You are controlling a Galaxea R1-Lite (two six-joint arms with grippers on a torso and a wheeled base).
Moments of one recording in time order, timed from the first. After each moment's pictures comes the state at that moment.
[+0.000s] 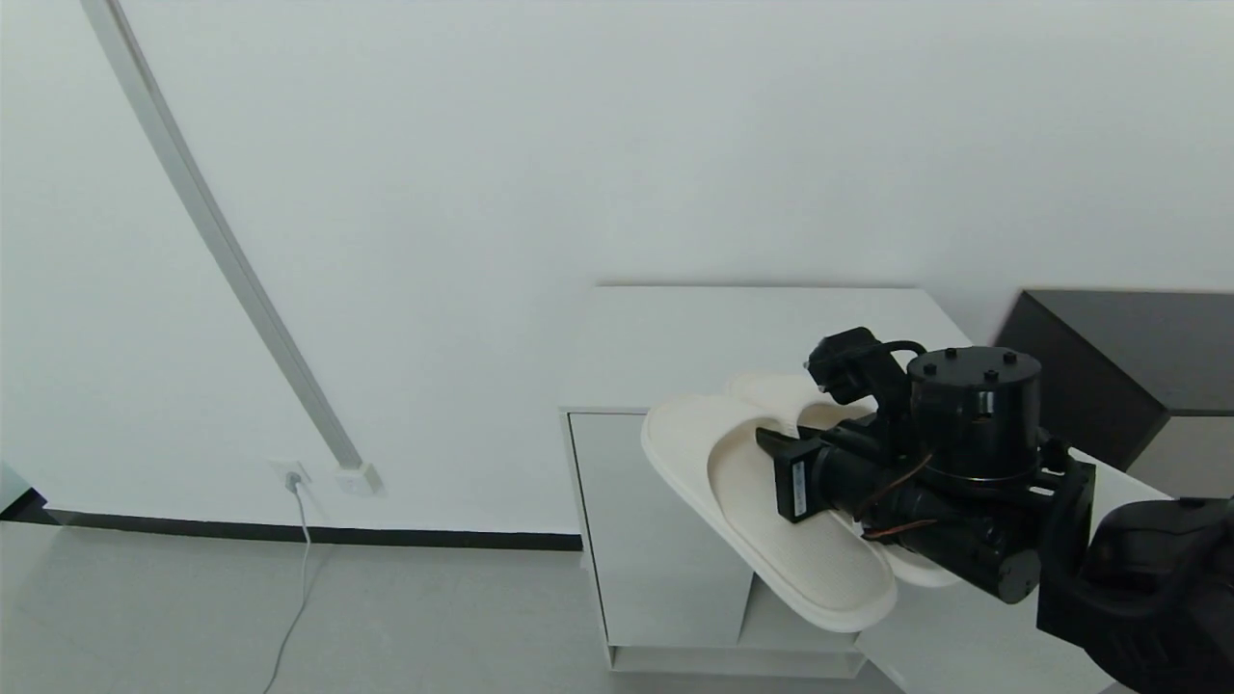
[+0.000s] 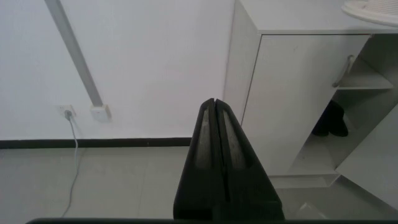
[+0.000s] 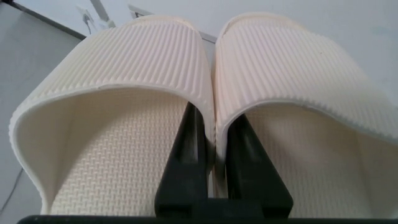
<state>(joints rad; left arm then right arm) 0.00 0.00 0.00 0.00 -0.02 0.01 0.72 1.76 -0.78 -0.74 -0.22 0.07</state>
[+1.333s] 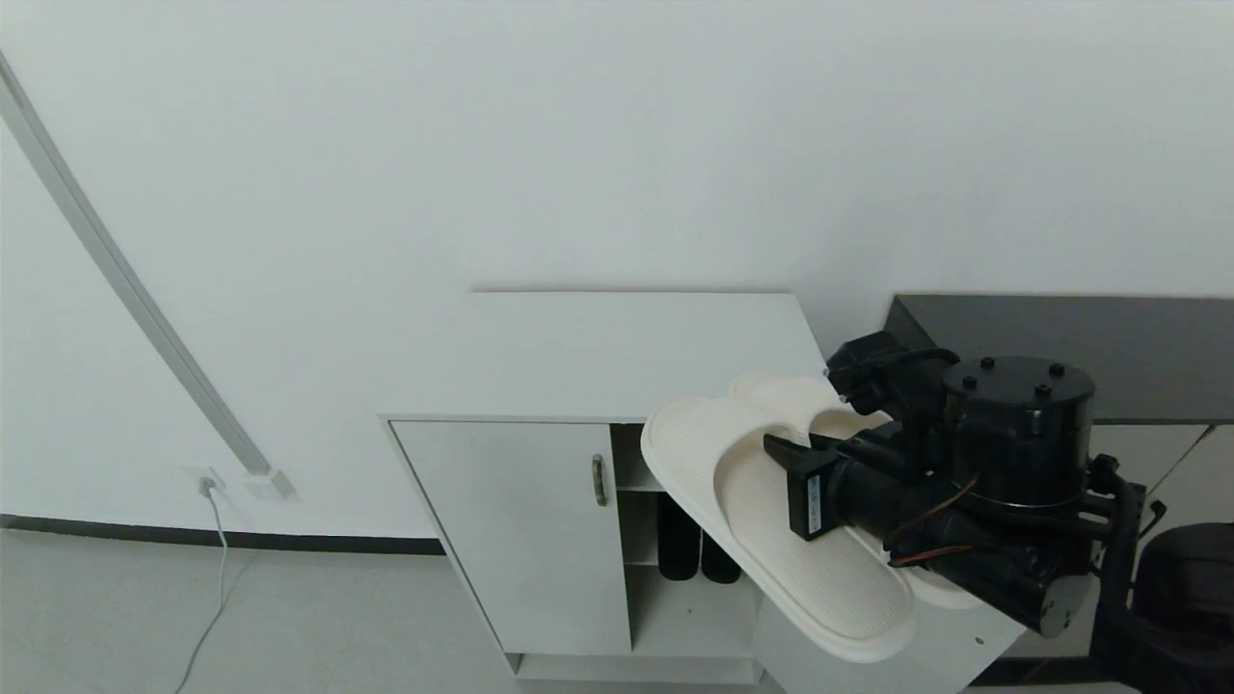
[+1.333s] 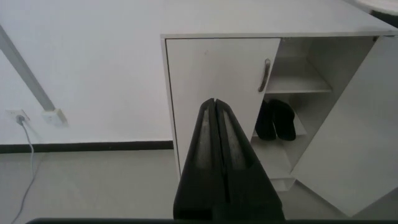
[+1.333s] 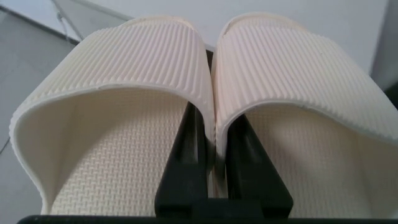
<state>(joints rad) 0.00 0.00 0.00 0.00 -0.02 0.00 0.77 1.69 -0.72 -0.75 -0.25 0.07</state>
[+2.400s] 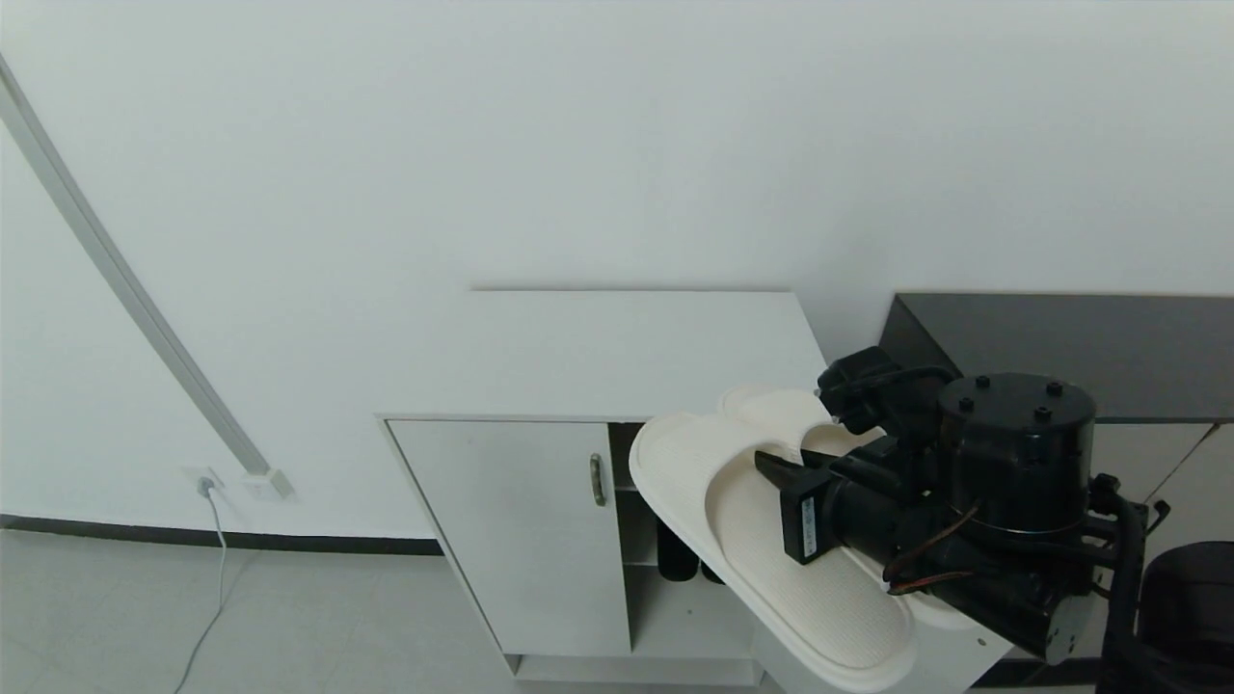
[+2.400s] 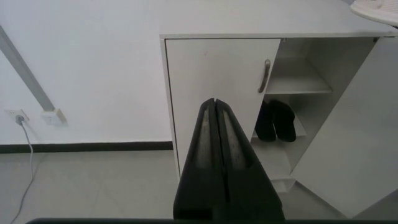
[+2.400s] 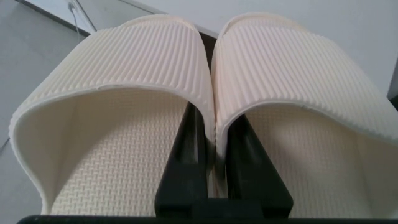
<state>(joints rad) 0.00 0.00 0.00 0.00 -0.02 0.00 0.81 1.69 -0.70 -0.76 -0.25 0.07</state>
